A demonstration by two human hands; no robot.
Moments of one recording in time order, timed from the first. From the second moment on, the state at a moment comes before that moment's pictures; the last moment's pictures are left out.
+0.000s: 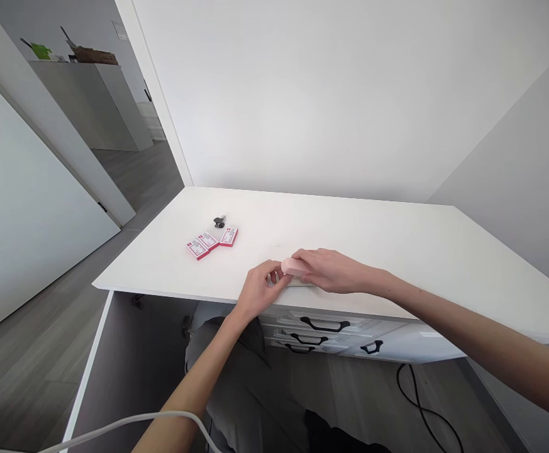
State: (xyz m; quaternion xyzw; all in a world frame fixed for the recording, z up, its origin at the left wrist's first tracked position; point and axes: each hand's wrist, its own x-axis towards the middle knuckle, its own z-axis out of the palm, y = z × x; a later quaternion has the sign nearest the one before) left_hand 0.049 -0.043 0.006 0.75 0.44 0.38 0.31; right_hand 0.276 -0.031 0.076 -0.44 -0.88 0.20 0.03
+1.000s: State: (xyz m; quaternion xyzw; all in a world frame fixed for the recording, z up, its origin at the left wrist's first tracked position) left_hand 0.051 -0.046 0.004 0.76 0.49 0.30 0.31; right_hand 0.276 -0.049 0.019 -0.43 -0.78 0.36 0.28
